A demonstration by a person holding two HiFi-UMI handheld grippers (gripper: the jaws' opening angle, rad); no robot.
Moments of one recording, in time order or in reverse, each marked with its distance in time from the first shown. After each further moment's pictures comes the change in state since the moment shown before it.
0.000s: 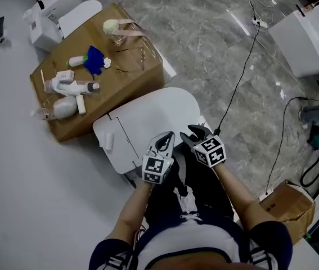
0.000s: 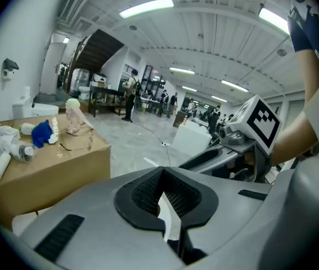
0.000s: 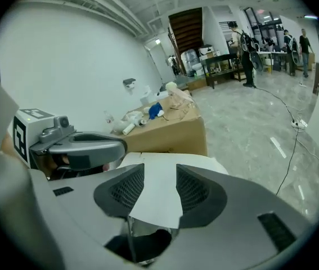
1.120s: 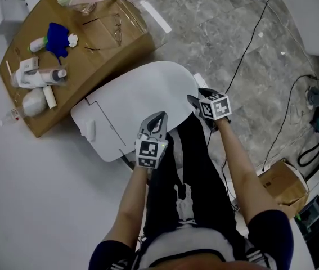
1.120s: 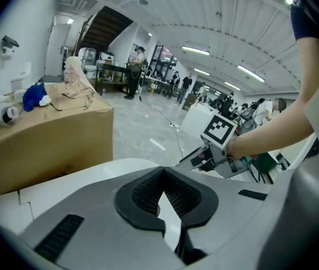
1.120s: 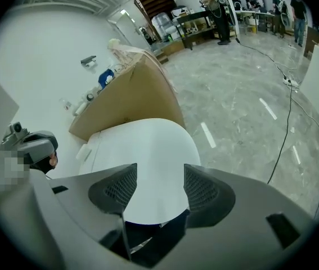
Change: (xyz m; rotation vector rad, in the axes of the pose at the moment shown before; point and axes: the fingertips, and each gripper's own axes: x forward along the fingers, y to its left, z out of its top) left arm 0.115 0.049 -0.092 -0.073 0.192 0.053; right arm 0.121 -0.210 -0.110 0.226 0.295 -0.051
